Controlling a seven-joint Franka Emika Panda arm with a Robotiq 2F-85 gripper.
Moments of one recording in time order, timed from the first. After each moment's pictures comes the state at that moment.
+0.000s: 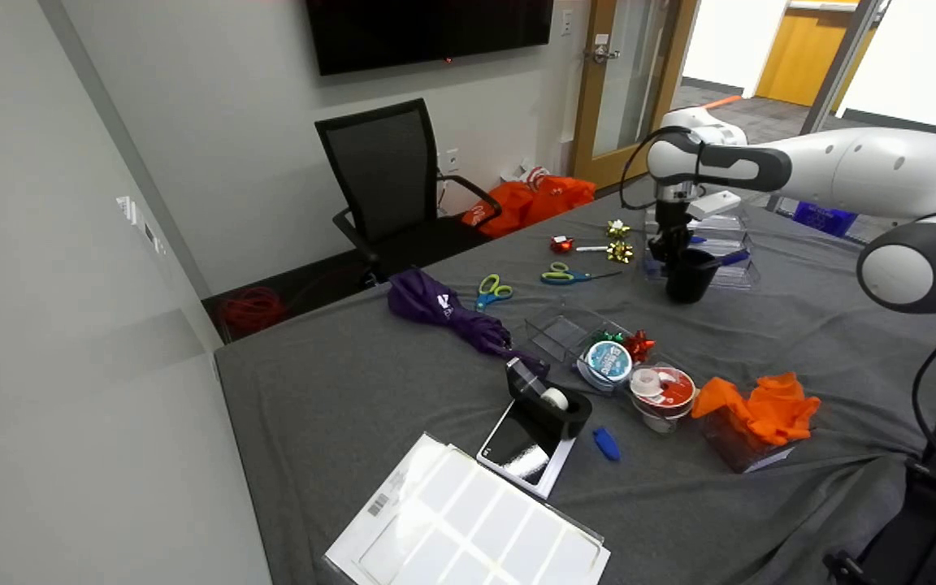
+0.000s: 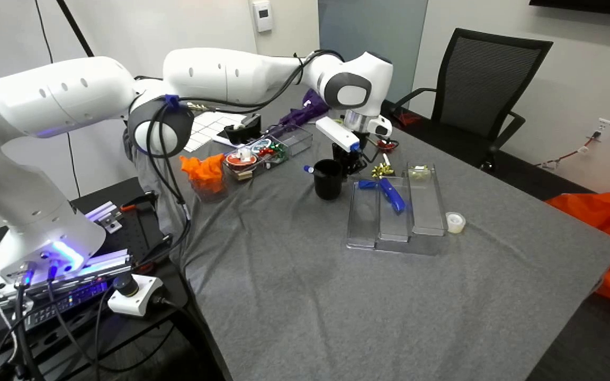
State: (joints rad) arm -0.30 1.44 -0.01 -0.36 0.01 1.56 -0.30
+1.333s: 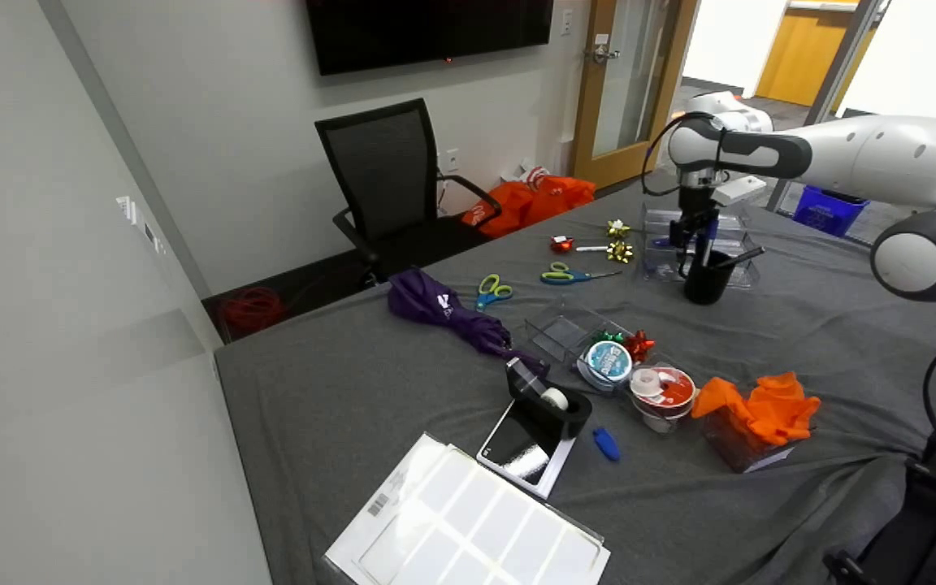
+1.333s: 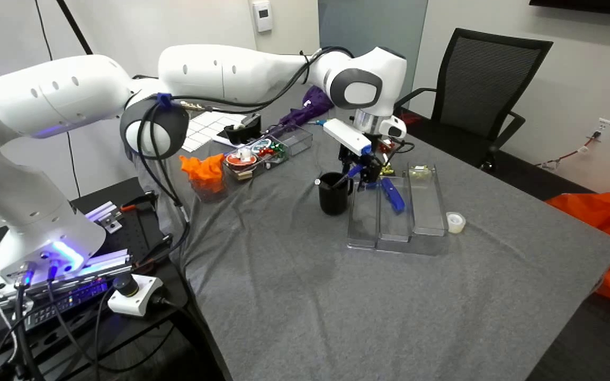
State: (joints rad) arm -0.35 1.41 -0.04 -0.36 -0.01 1.55 -0.35
